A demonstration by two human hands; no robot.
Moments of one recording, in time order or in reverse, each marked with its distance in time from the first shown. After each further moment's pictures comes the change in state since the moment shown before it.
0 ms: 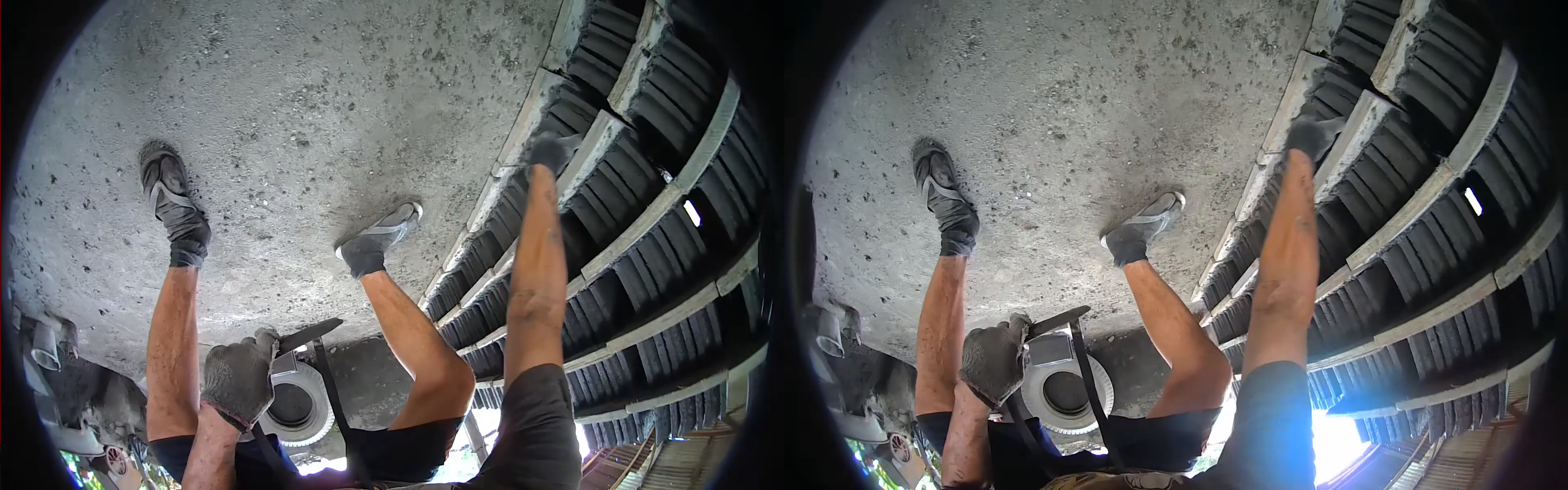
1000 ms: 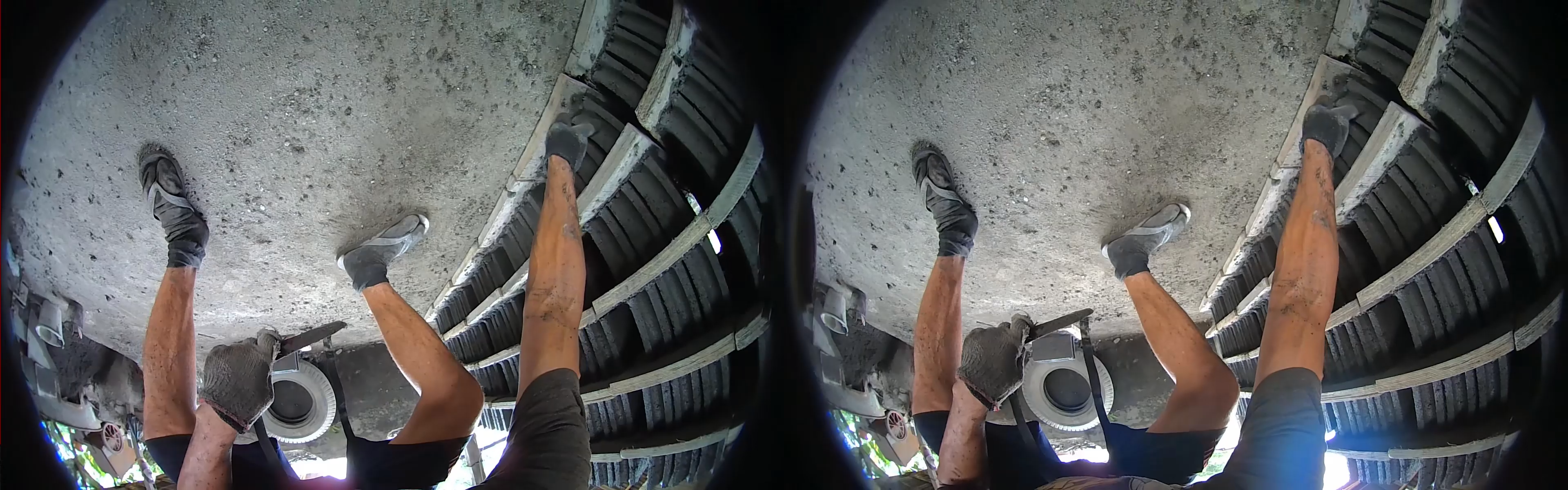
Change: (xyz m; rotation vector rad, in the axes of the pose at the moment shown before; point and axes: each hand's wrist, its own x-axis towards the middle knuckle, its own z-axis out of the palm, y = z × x) left_hand 0.032 0.036 -0.005 -0.032 0.018 -0.035; right_hand 0.059 0.016 0.061 -0.229 -0.046 -0.127
